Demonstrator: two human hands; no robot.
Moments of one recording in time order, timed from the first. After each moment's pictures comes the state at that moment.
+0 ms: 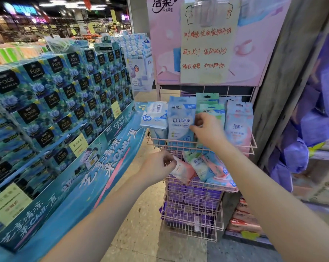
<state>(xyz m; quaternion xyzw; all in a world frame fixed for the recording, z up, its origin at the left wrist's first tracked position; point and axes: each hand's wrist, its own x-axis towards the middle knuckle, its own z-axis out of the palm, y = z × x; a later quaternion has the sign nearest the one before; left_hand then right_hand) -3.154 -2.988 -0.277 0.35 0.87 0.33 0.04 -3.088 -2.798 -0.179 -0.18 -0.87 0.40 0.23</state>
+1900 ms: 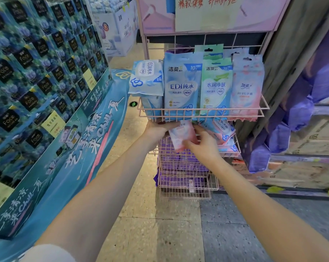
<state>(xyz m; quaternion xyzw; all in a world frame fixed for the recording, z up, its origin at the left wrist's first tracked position) -3.215 -2.942 -0.327 0.18 0.69 0.65 0.27 -3.059 -2.833 -0.336 -0.29 -0.82 0.46 0.18</state>
